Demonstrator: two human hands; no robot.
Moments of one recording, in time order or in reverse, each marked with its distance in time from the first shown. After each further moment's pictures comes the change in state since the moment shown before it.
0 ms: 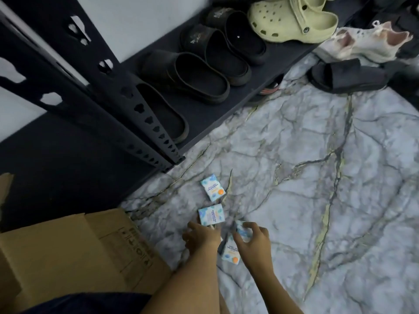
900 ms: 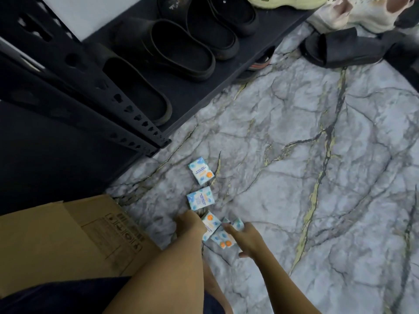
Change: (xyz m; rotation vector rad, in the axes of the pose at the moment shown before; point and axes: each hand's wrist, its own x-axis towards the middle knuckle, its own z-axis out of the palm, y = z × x) left_hand 0.035 -0.016 0.016 0.374 -0.007 0.231; right_hand 0.004 0.014 -0.020 0.118 -0.397 0.467
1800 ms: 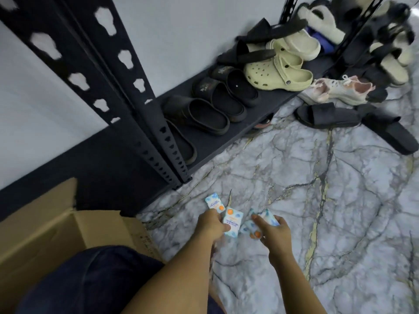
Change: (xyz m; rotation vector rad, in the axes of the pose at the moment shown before) left_hand -0.096 0.043 -0.106 -0.313 -0.118 0.339; right_hand -0.083 -0.070 -0.057 0.669 0.247 -0.410
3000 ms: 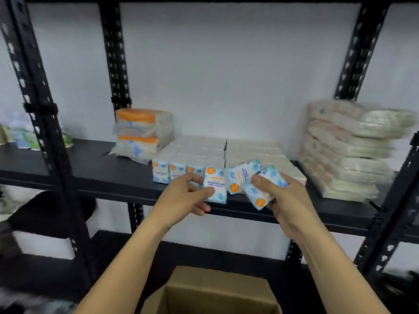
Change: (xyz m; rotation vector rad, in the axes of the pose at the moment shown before) left_hand -0.588 -0.178 -0.373 -0.661 1.037 0.710; right_hand -0.597 -0.228 0.215 -0.047 -1.337 -0.779
